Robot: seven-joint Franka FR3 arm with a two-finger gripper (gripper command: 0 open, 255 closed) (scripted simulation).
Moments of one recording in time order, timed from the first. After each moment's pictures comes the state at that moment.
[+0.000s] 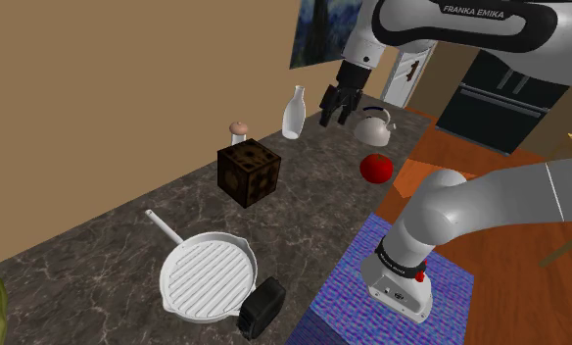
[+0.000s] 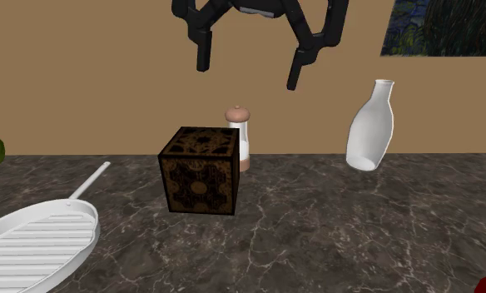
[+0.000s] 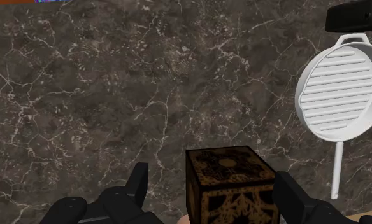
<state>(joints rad) -0.01 -0.78 -0.07 -2.45 0.12 1.70 0.03</state>
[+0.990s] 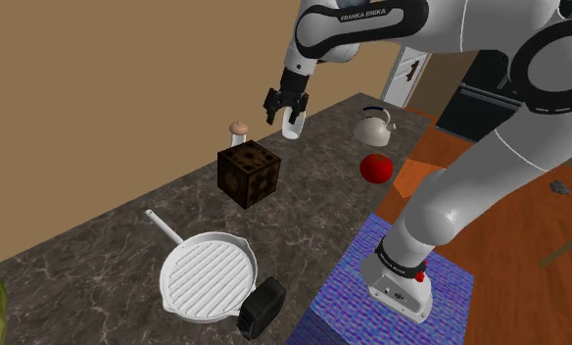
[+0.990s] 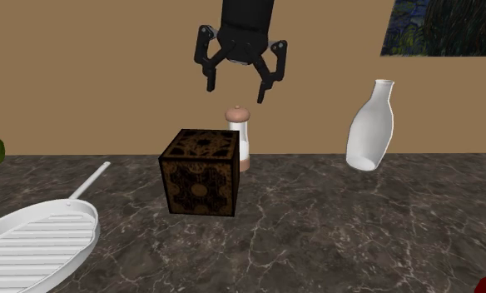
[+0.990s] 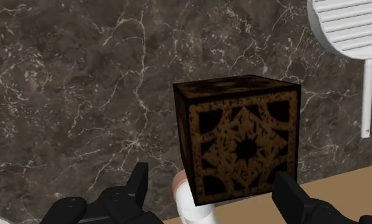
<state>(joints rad) 0.01 -0.28 -0.02 -2.22 0.17 1.99 0.12</state>
